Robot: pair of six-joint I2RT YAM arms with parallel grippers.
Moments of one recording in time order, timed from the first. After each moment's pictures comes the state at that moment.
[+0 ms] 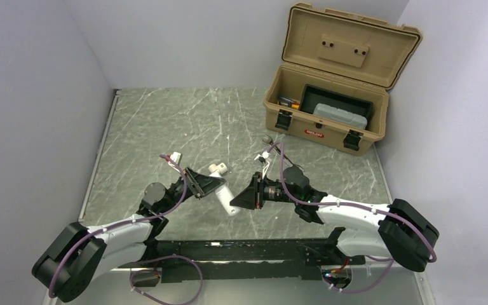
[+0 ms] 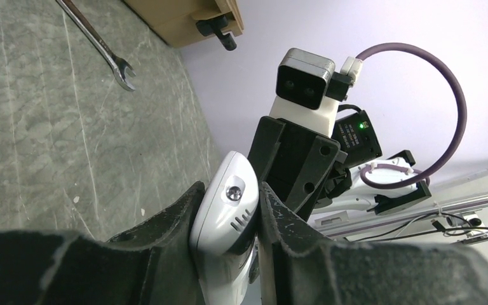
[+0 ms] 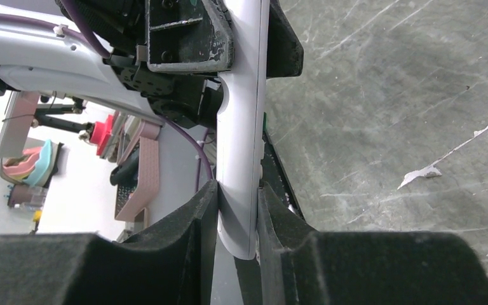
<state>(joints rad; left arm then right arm) -0.58 1.02 0.06 1.10 0.40 -1.28 0.89 1.18 0.40 0.62 -0.52 0.81</state>
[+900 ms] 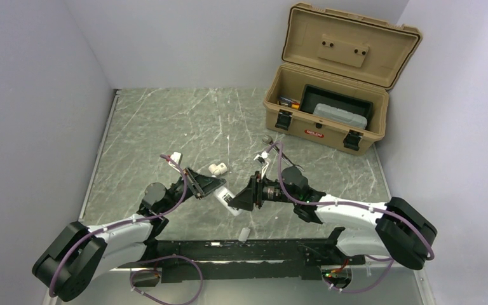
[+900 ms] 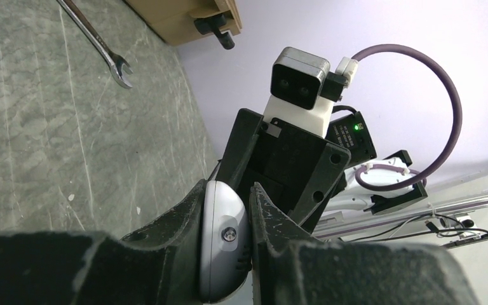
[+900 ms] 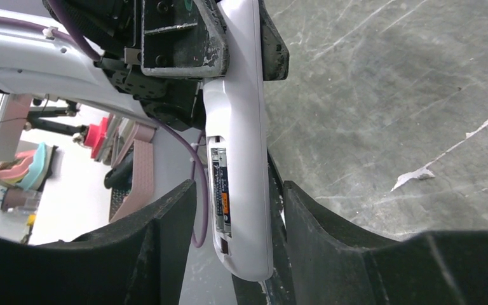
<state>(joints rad) -0.58 1.02 0.06 1.10 0.40 -1.30 0.89 1.21 0.40 0.65 -0.52 0.81</state>
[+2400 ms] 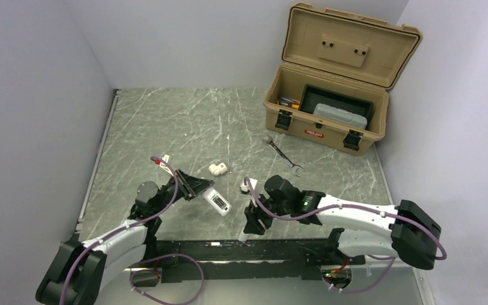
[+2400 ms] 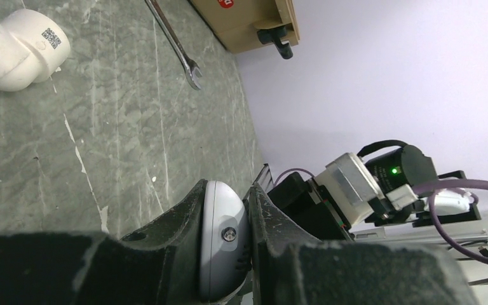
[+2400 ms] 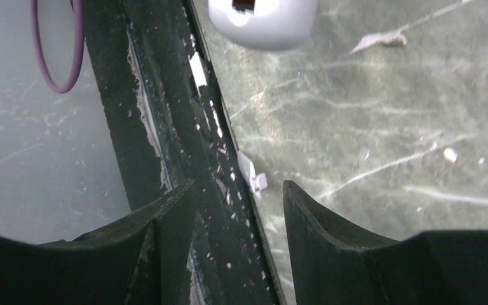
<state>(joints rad) -0.36 0.91 0.01 0.90 0.54 -1.19 1.02 1.11 0.49 -0.08 -0.44 0.18</state>
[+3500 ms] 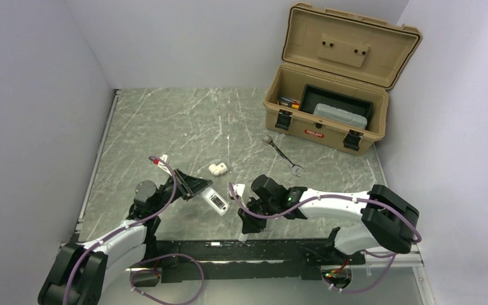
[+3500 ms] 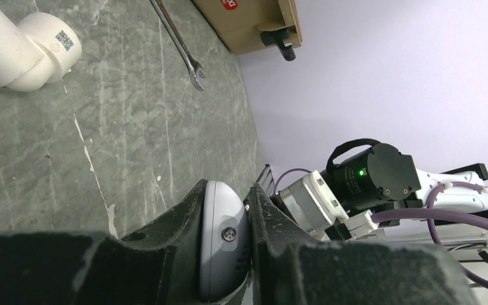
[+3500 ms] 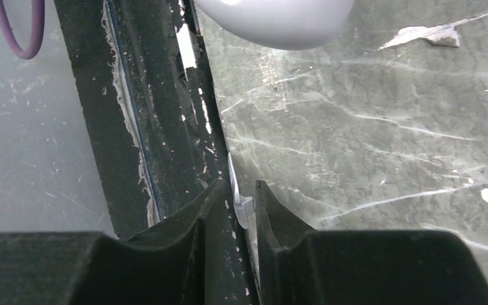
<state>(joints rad) -0.32 0.90 0.01 0.87 0.58 -1.19 1.04 1.36 0.59 -0.09 -0.49 0.05</state>
